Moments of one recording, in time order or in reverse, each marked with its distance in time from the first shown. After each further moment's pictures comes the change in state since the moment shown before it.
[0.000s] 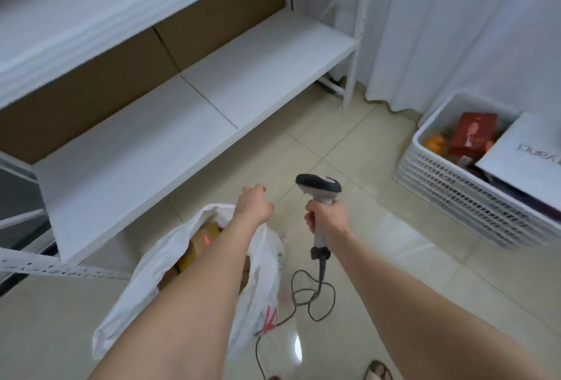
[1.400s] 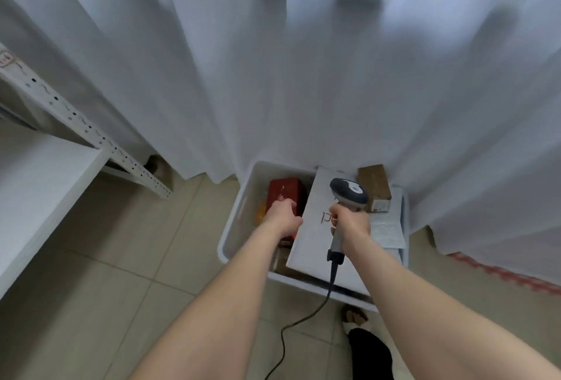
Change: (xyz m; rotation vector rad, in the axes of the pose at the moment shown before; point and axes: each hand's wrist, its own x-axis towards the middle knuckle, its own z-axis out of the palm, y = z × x) left_hand 0.185 0.757 0.234 0.143 -0.442 0.527; right_hand 0.353 -0.280 -0.606 0.379 0.662 0.106
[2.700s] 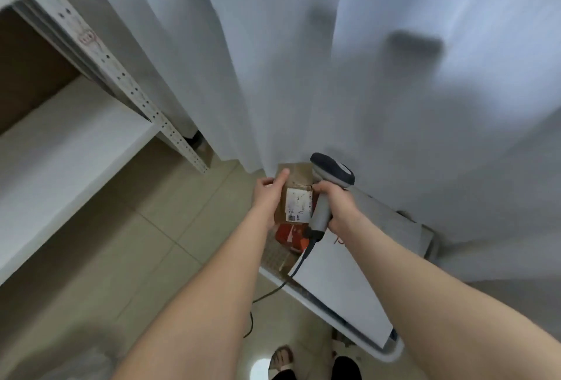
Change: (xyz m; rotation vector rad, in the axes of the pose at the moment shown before) left_hand 0.002 0.036 -0.073 -1.200 0.400 -0.435; right_hand 0.006 -0.103 0.056 -0.074 -0.520 0.086
